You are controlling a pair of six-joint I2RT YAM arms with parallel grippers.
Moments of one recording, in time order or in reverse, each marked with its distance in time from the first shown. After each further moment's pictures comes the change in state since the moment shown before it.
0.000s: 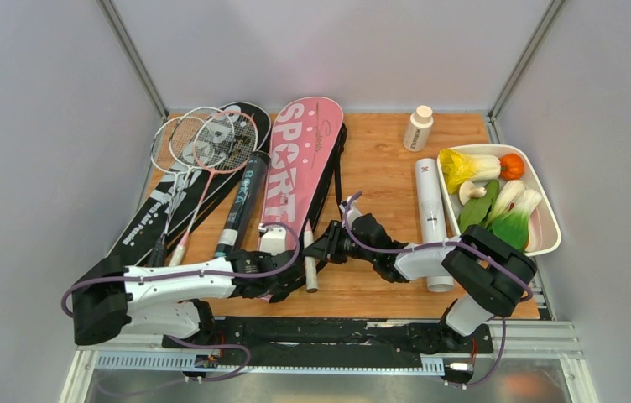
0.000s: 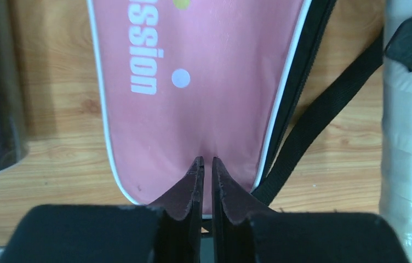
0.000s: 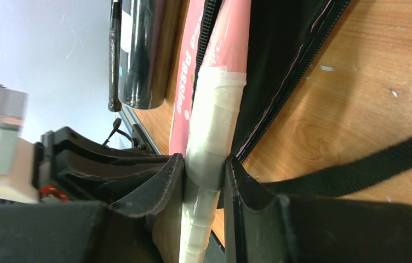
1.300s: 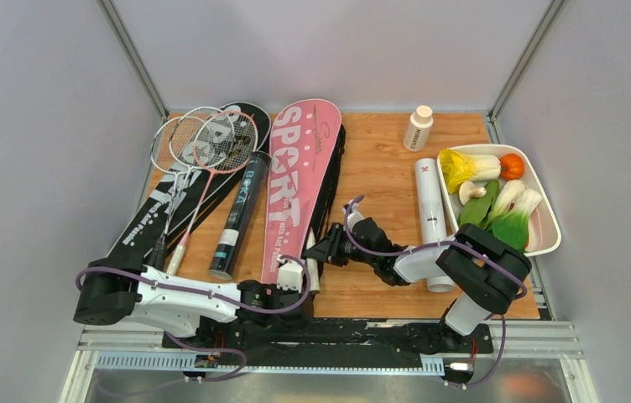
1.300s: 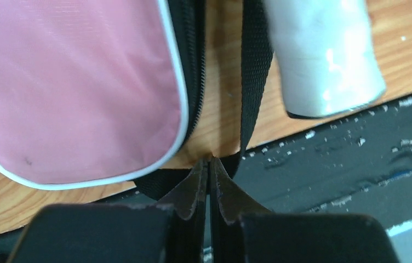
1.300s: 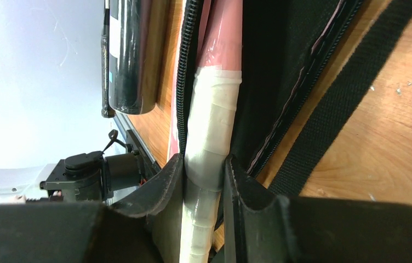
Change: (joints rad) left arm -0.335 0.075 -0.095 0.244 0.105 -0.169; right arm 0.002 0.029 -0.029 0.053 0.039 0.016
